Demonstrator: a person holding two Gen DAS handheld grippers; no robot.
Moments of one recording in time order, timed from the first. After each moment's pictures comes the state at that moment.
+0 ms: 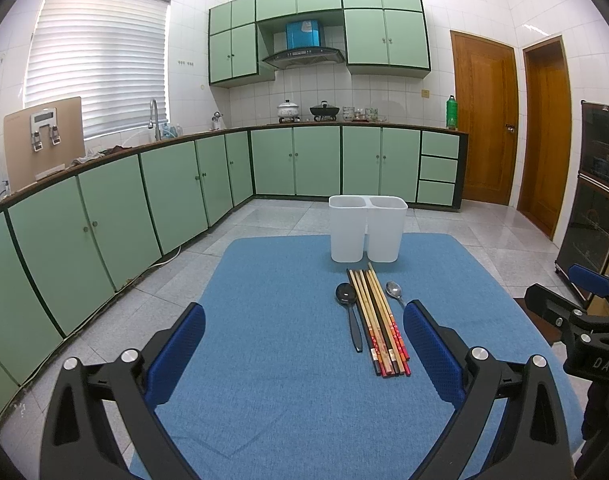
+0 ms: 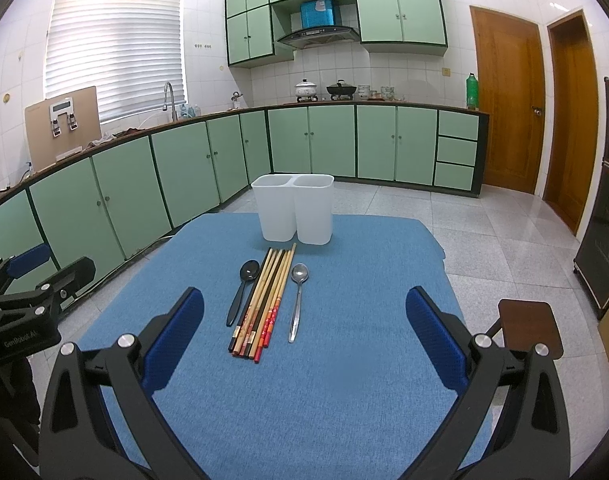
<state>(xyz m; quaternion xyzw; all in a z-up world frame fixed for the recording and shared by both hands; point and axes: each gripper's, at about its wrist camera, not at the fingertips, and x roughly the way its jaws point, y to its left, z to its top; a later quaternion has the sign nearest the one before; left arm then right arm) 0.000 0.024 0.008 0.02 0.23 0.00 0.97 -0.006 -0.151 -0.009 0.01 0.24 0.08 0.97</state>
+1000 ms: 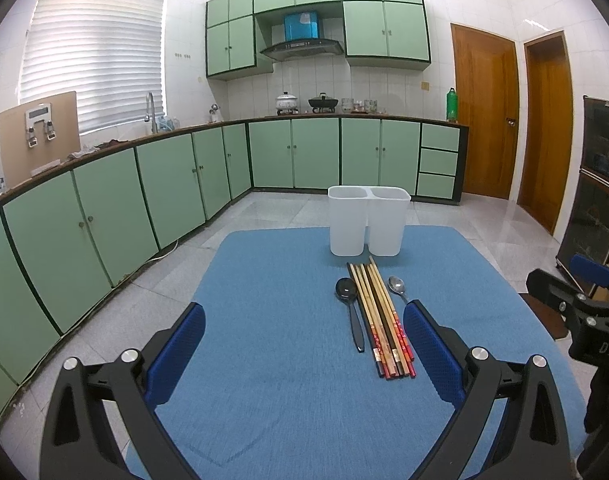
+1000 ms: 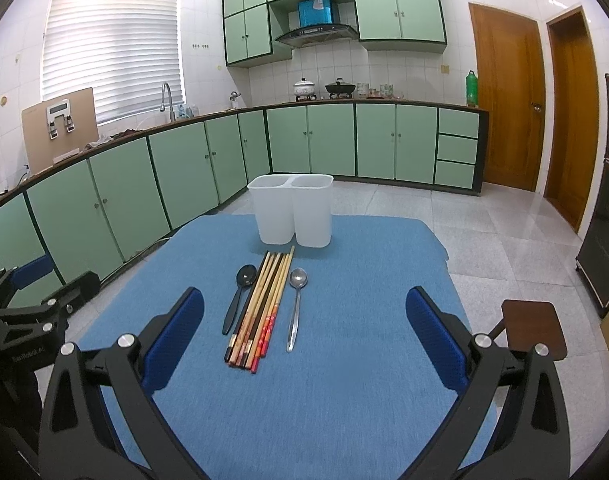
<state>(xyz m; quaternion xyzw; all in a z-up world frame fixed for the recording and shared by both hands) 0.024 0.010 -0.009 0.02 0.24 0.00 0.97 0.009 -0.154 -0.013 0.01 0.24 0.07 0.97</state>
